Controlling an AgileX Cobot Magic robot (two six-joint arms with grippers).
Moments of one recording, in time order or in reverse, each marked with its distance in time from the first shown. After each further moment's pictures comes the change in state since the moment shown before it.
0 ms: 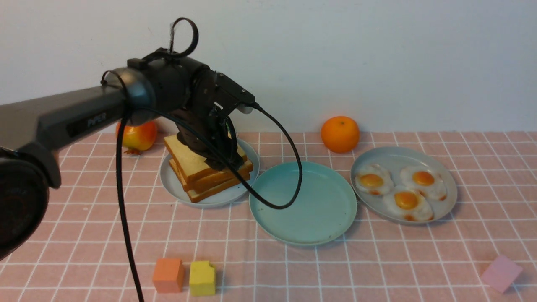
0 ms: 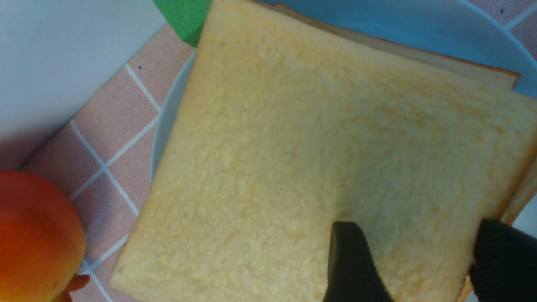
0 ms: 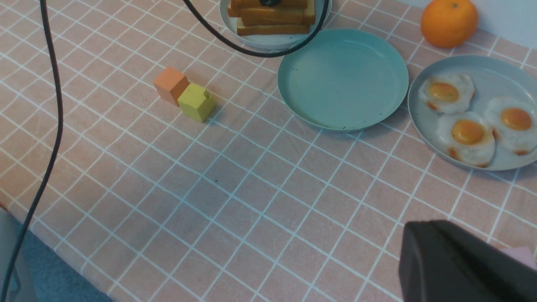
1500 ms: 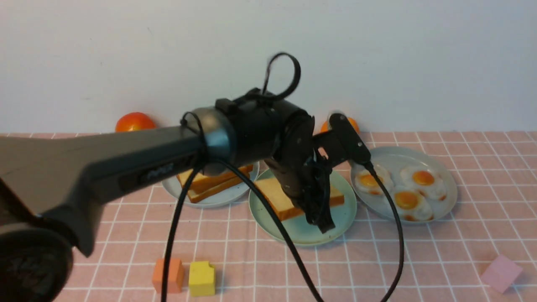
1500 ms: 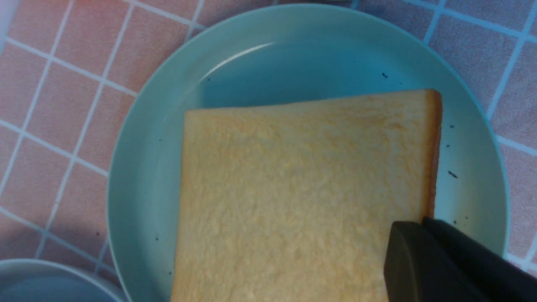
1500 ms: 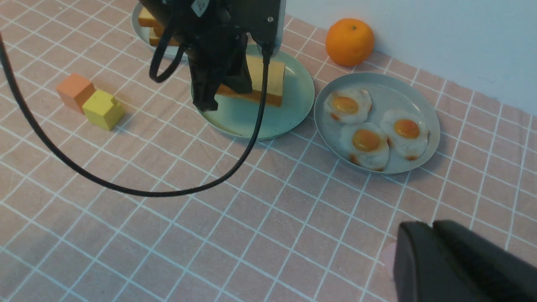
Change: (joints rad) right arm 0.000 -0.086 0.000 -0.195 0.034 0.007; left arm -0.328 -0.059 0.110 -0.154 -0.126 0.250
